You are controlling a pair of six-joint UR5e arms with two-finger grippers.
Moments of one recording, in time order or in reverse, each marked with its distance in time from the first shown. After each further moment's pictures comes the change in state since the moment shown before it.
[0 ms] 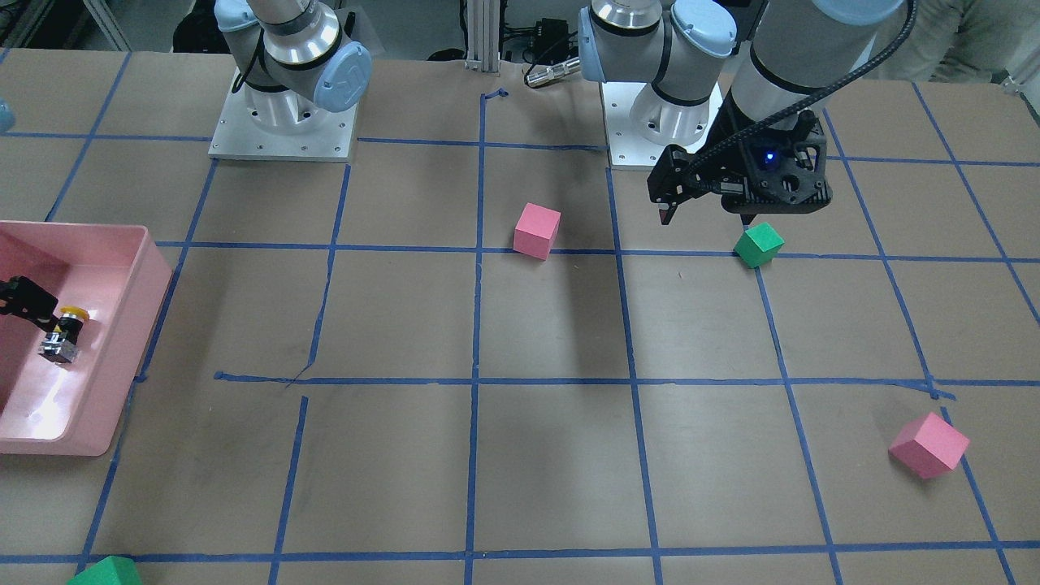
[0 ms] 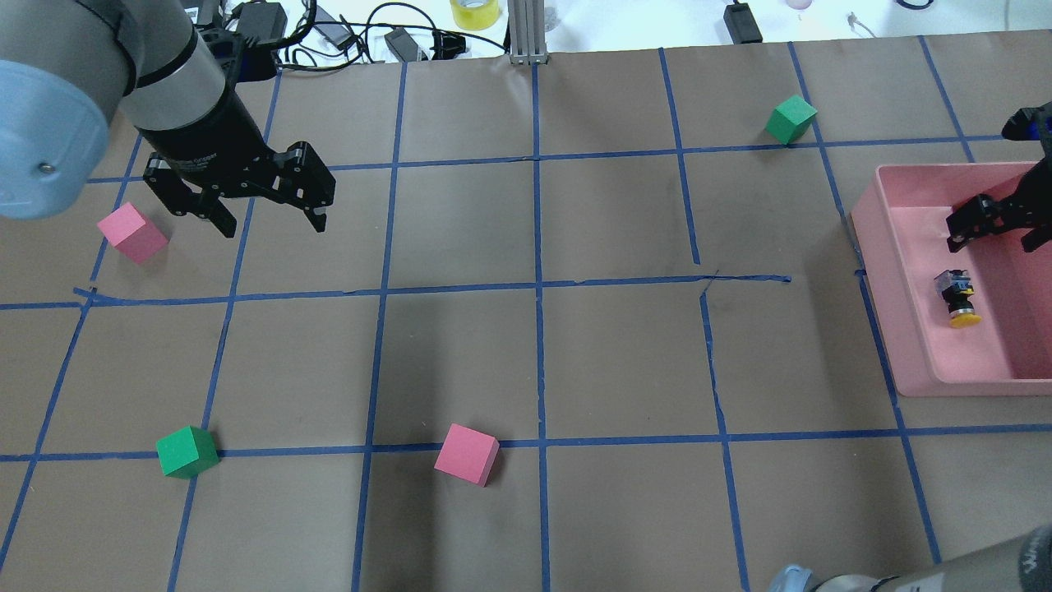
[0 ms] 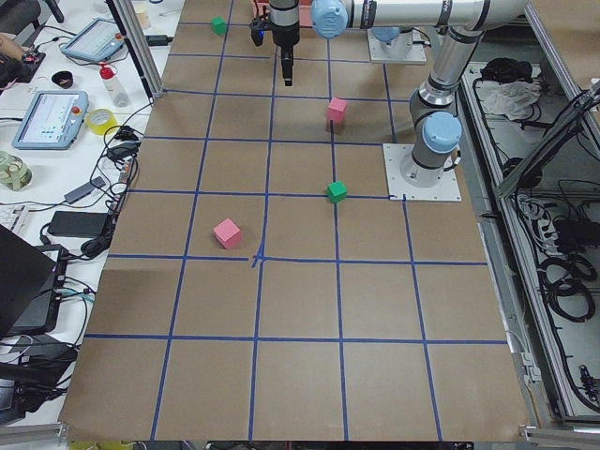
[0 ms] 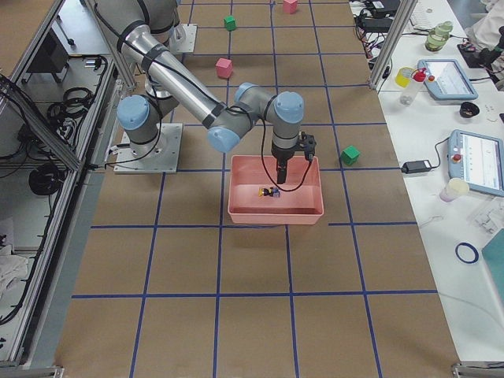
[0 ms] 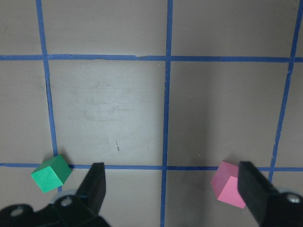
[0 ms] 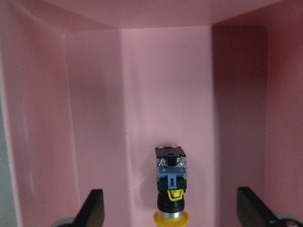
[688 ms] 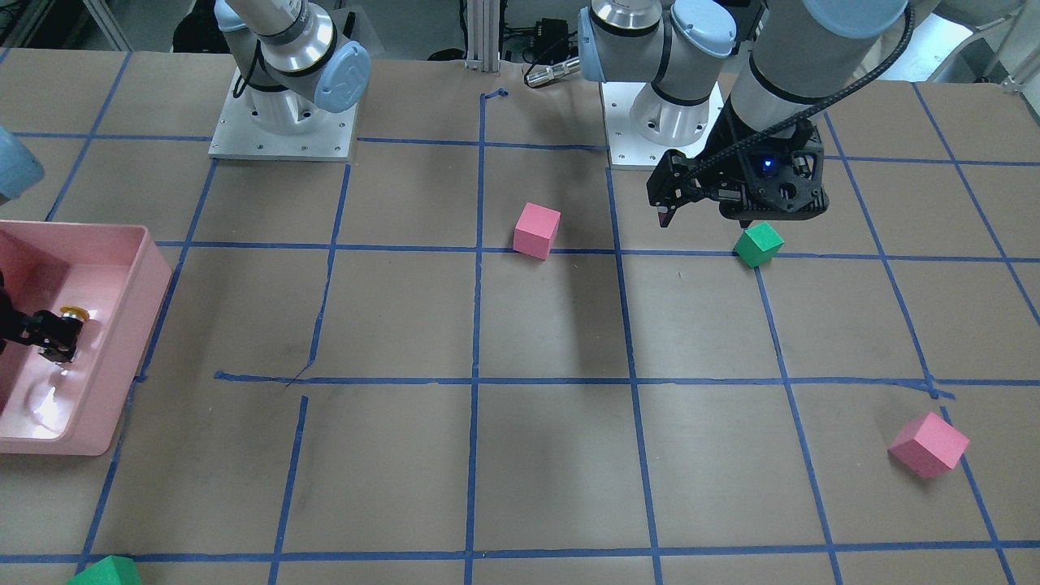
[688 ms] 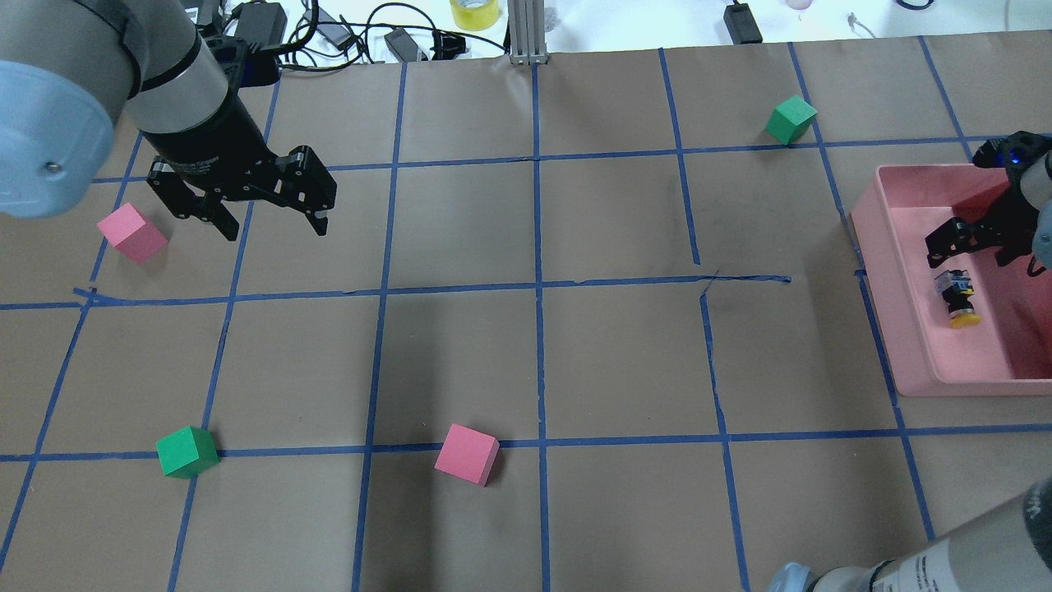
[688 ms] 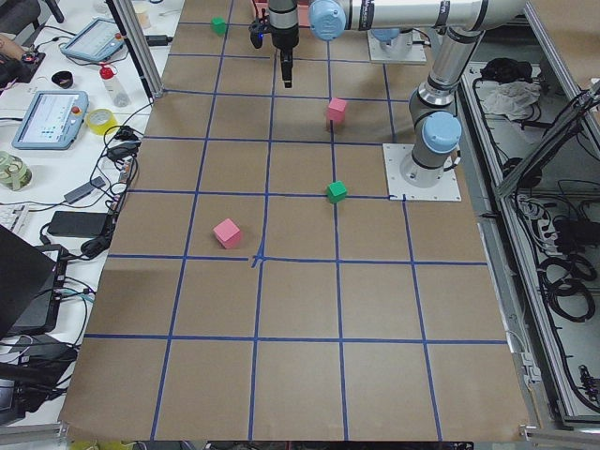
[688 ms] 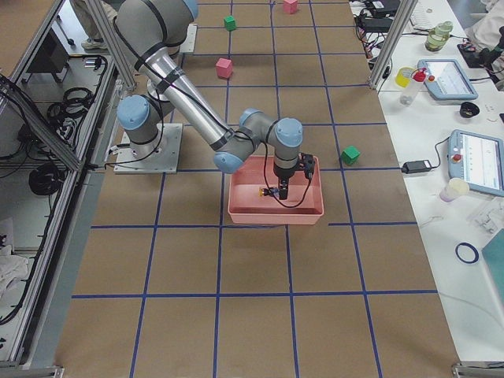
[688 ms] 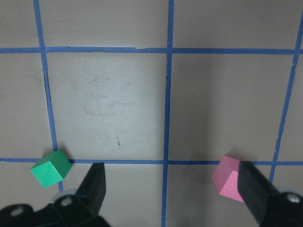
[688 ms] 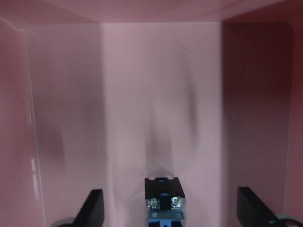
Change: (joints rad) left arm 0.001 -0.009 -0.003 0.001 -0.004 0.009; right arm -0.003 0.100 0.016 -0.113 -0.007 -0.033
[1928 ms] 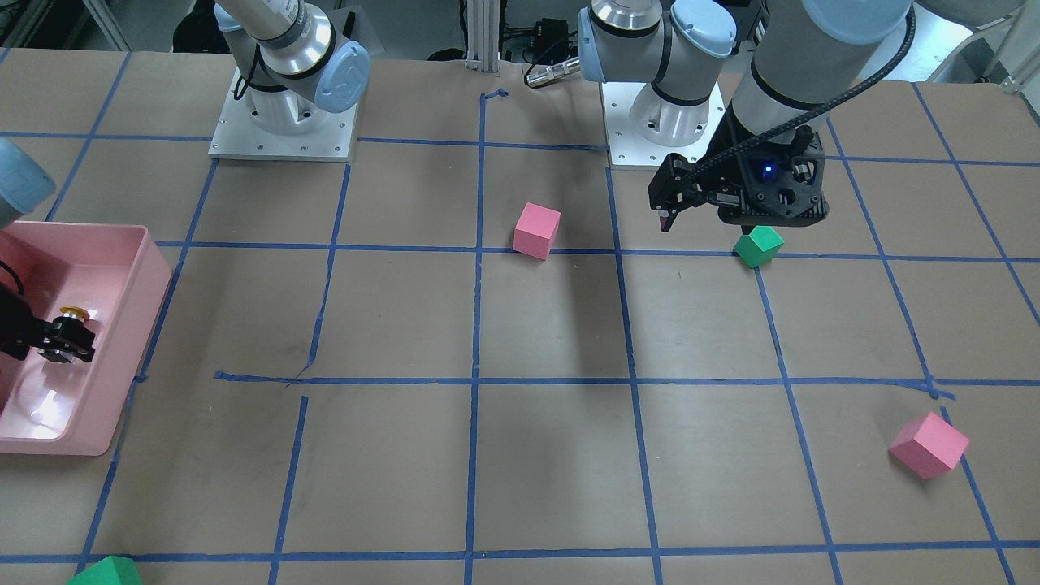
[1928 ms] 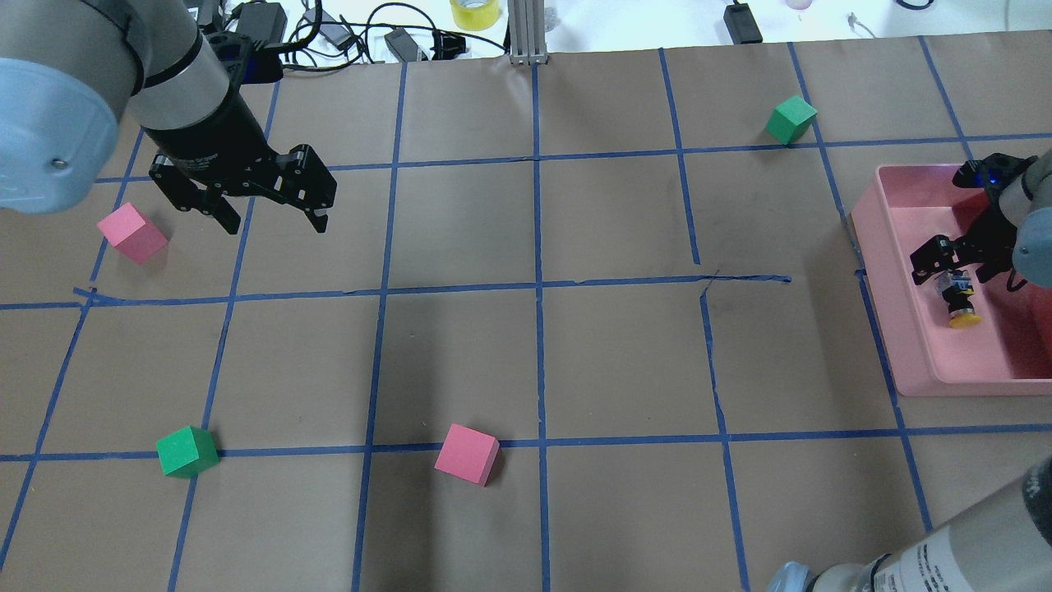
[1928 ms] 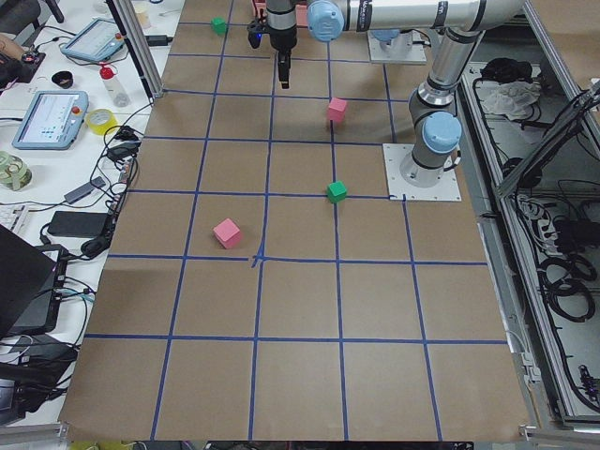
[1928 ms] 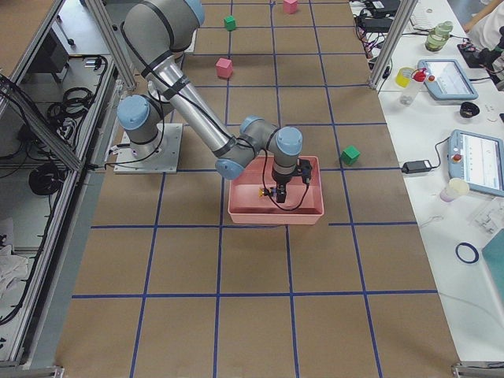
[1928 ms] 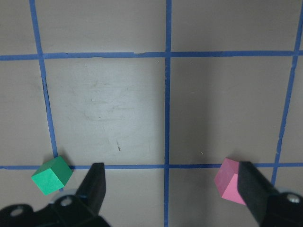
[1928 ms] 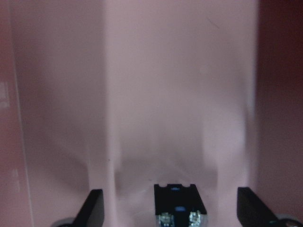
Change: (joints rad) left arm 0.002 -0.007 0.004 0.013 0.002 0.052; right arm 0.000 0.051 0.018 -0.022 -0.003 -0.012
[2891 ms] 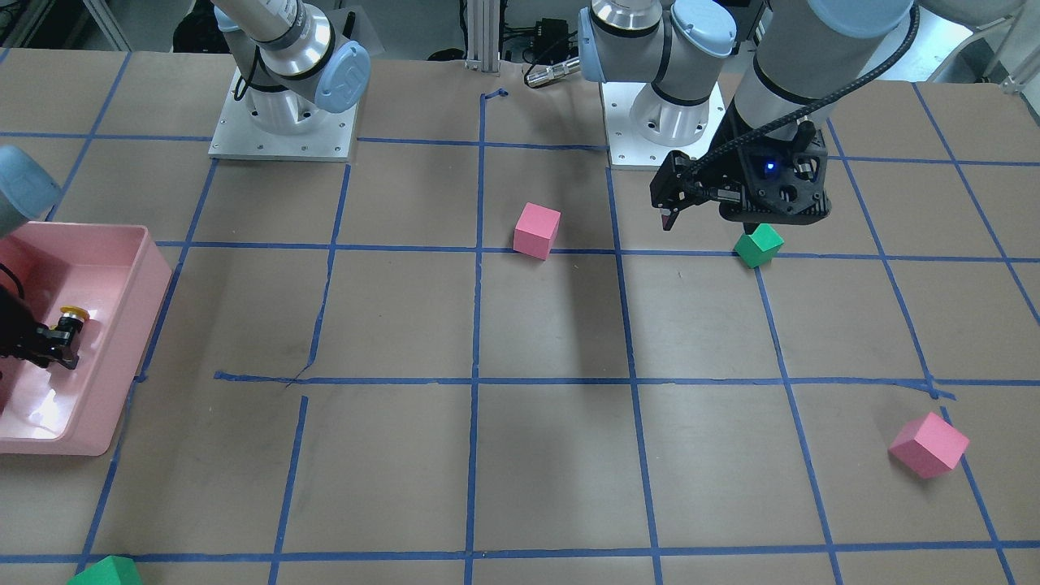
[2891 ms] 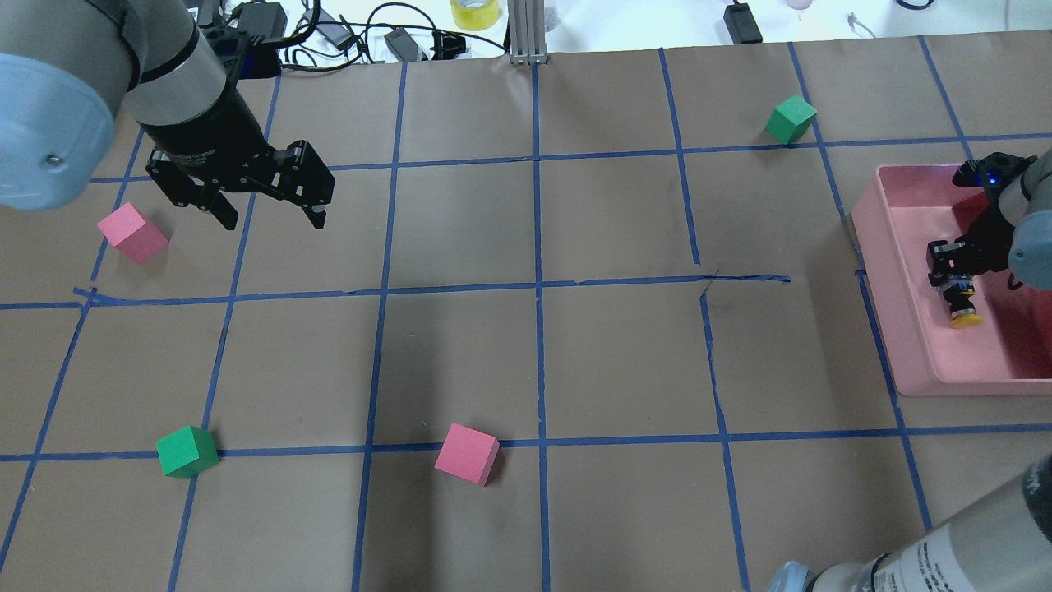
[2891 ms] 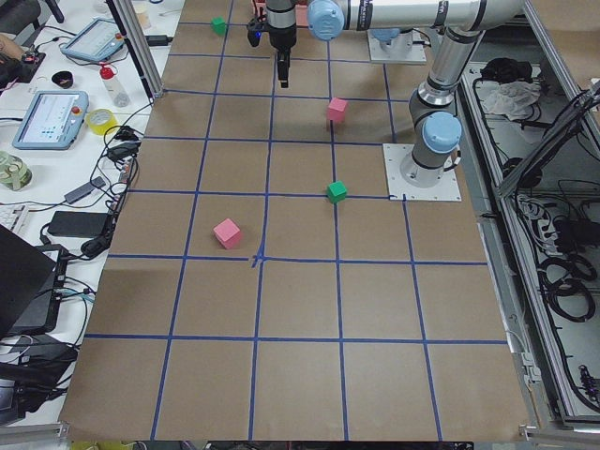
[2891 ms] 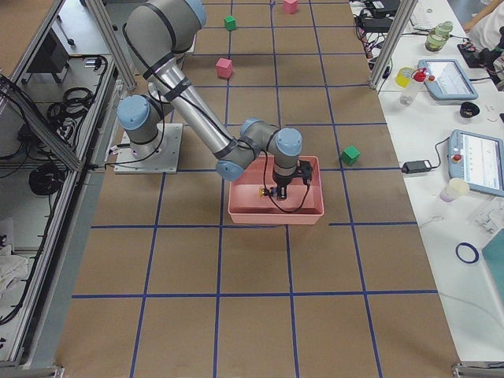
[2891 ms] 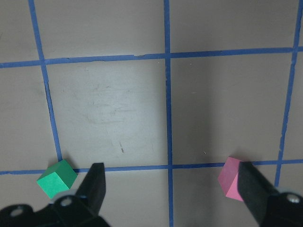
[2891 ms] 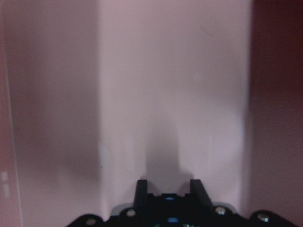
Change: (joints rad) left arm 0.001 -0.001 0.007 0.001 0.002 0.003; right arm 0.000 0.002 0.004 -0.032 -0.004 -0.015
